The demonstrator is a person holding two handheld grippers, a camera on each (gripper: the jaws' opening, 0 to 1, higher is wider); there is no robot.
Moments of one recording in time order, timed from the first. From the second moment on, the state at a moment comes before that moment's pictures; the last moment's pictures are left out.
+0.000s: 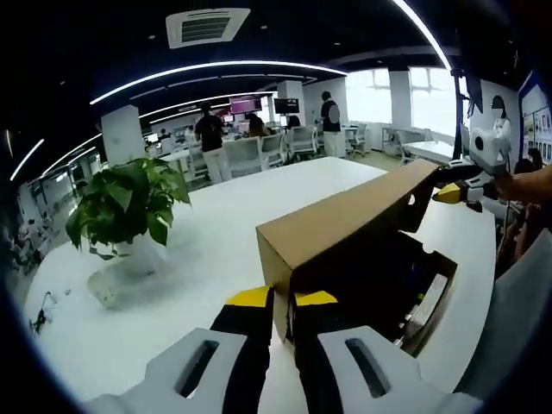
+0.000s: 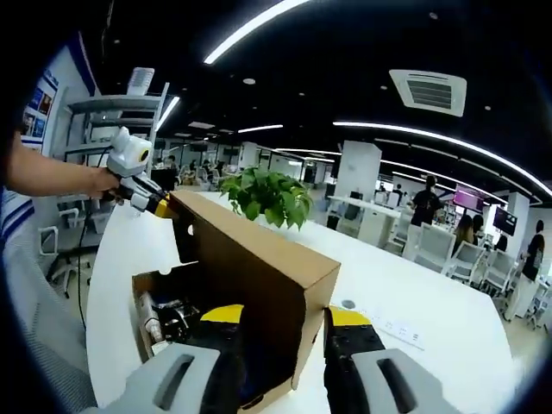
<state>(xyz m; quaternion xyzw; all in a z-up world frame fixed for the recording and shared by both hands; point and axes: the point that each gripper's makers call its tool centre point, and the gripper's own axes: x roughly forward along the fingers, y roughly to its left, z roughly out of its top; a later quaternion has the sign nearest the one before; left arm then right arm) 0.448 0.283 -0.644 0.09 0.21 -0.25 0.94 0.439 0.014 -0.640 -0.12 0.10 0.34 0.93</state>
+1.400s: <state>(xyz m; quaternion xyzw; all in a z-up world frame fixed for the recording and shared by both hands) 0.496 0.283 -0.642 0.06 0.20 -0.20 0.96 0.477 -0.007 -0.724 -0.10 0.18 0.26 0.94</state>
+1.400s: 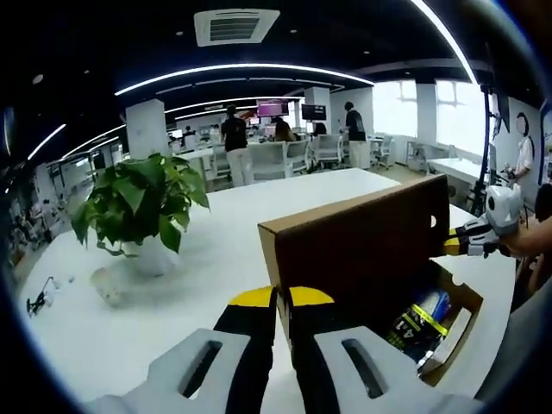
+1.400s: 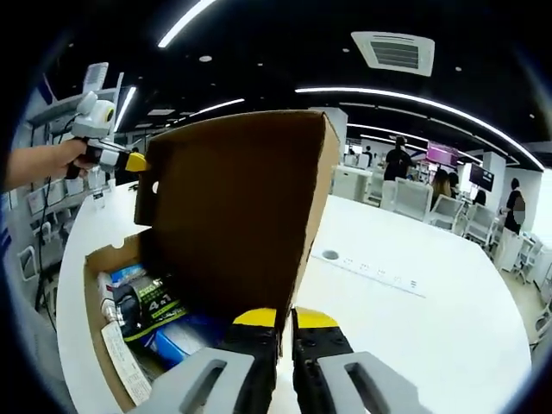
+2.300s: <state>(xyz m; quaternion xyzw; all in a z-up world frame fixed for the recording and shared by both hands) 0.481 0.289 -0.710 0.05 0.26 -0.16 0.95 0.489 -0.008 -0.724 -0.11 0.19 0.26 0.94</state>
